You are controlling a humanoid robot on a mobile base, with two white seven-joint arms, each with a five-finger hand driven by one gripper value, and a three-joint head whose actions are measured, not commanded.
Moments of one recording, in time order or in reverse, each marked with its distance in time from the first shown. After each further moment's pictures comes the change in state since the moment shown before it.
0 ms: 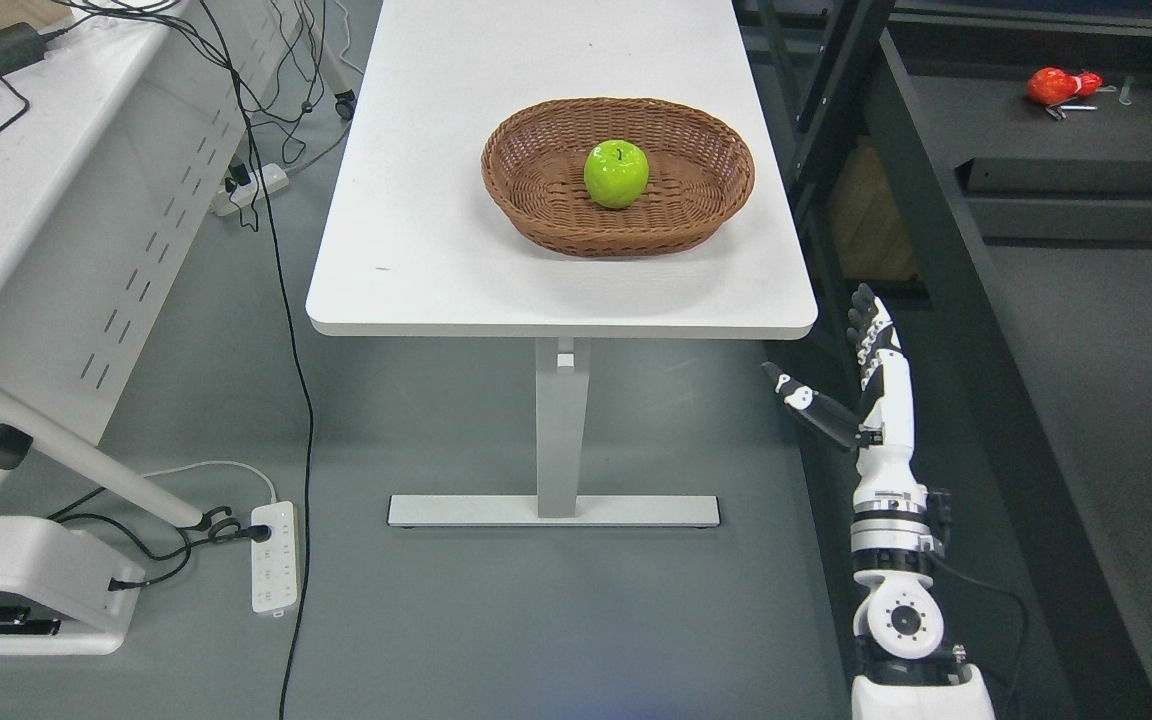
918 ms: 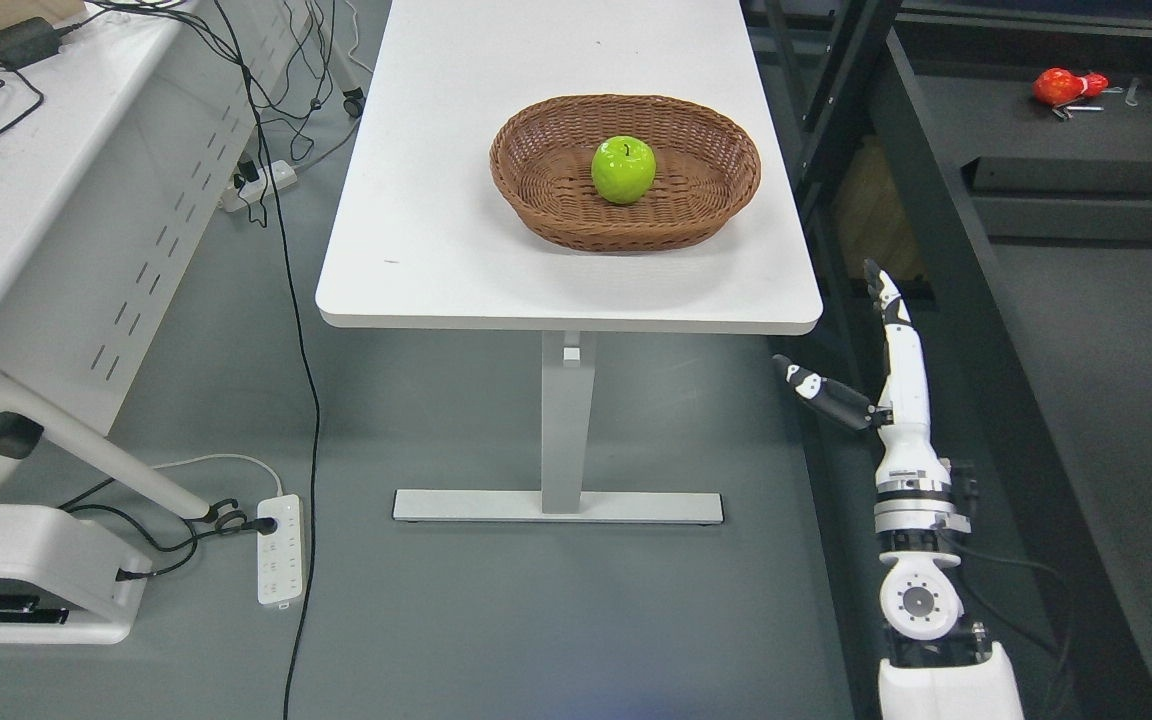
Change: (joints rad) left arm 0.000 0.000 0.000 0.000 0.000 0.000 0.000; right arm -0.040 -0.067 -0.017 -0.026 0.327 -0.006 0.001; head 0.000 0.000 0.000
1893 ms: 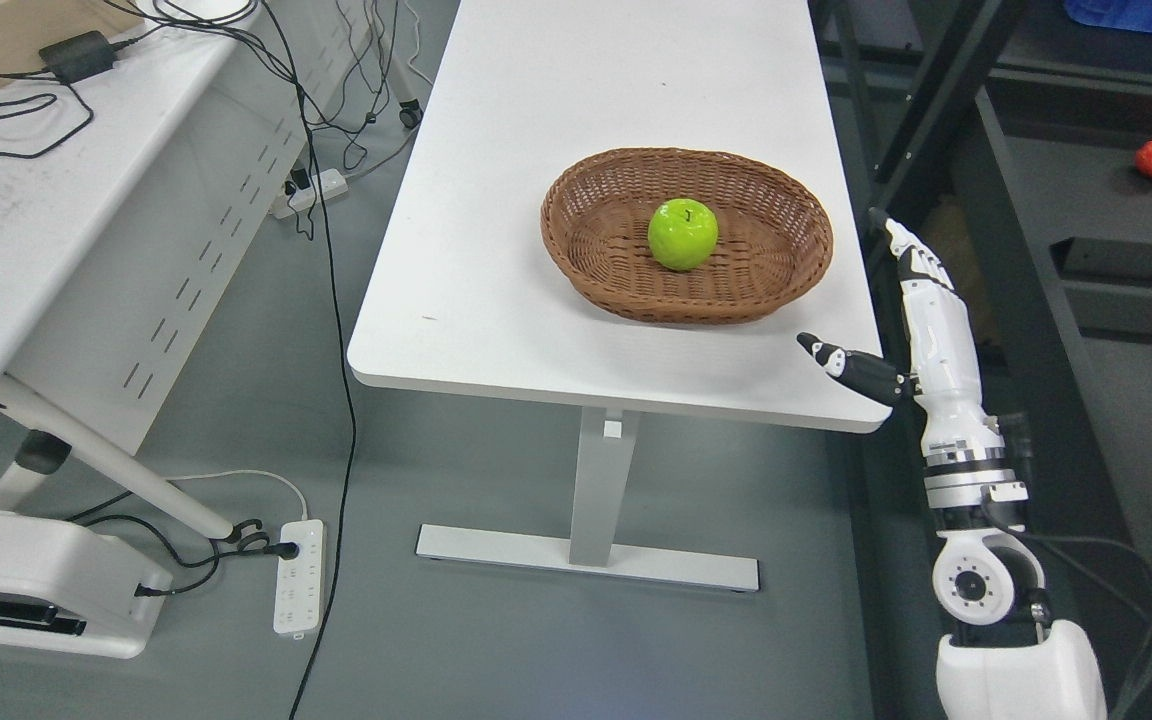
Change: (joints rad) left arm 0.000 0.000 0.000 0.000 0.000 0.000 0.000; right arm -0.044 -0.073 -0.027 -0.087 0.183 -0.082 0.077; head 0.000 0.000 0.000
